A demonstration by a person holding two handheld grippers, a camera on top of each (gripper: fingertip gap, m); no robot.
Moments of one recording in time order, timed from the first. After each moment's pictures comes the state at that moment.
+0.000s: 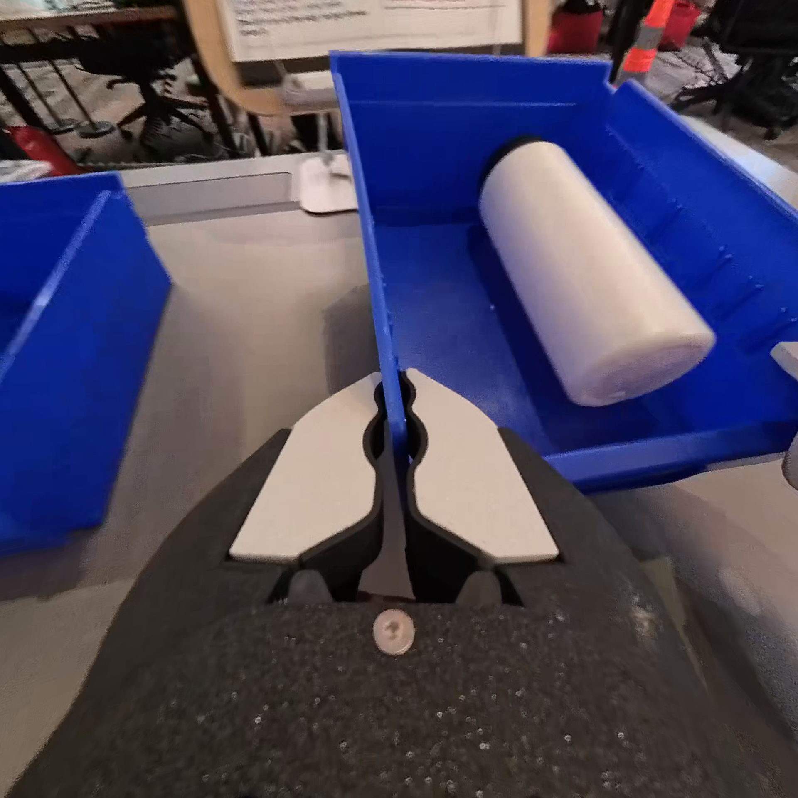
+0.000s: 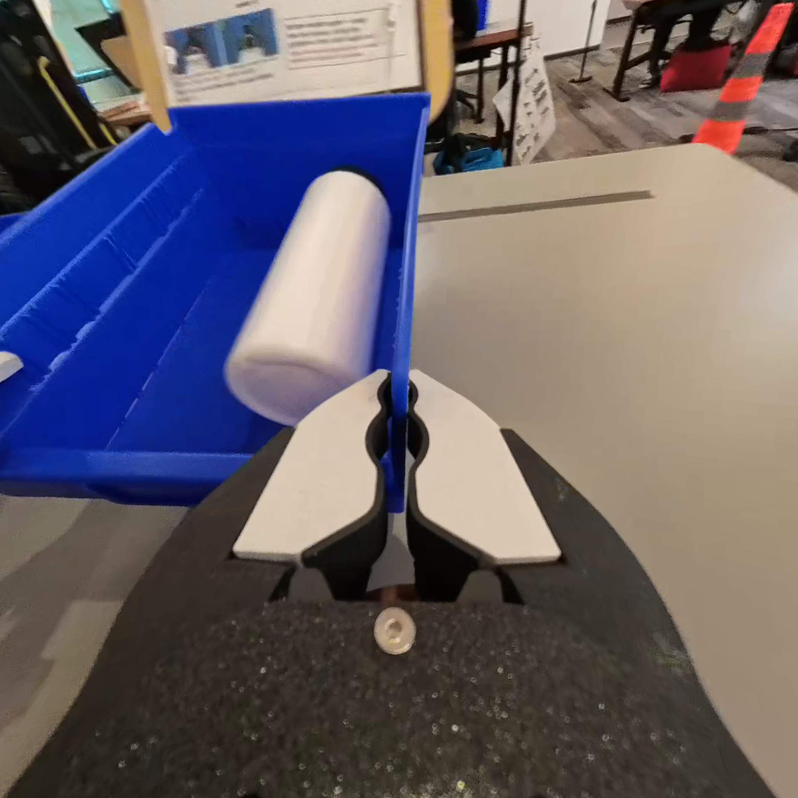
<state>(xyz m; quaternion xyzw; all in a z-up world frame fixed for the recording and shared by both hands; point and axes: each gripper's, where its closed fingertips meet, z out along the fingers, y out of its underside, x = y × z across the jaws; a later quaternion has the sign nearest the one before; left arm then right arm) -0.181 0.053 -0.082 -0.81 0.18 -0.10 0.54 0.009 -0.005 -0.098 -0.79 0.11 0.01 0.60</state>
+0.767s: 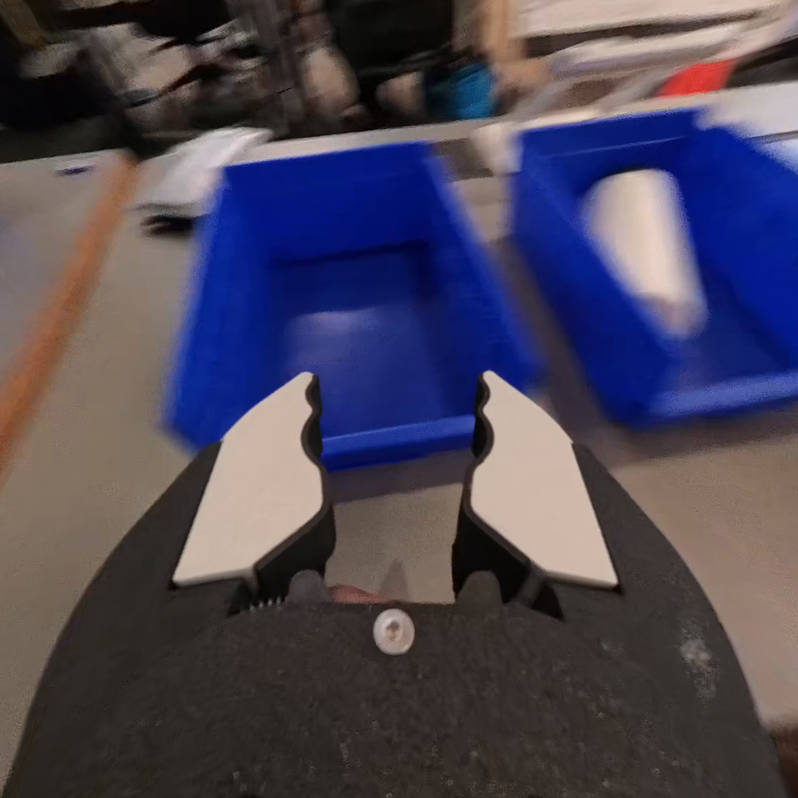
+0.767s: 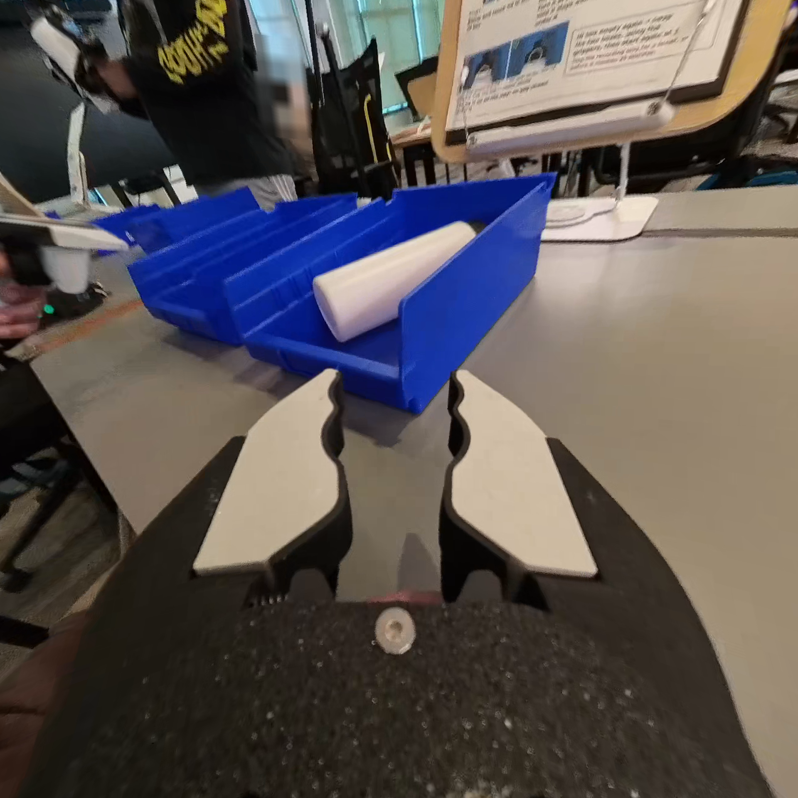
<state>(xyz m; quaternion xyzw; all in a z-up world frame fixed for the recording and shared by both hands) -0.459 0.107 -0.055 -0.84 0.16 -0.06 0.52 -0.061 -0.044 -0.092 -0.75 -0.07 0.21 0.63</state>
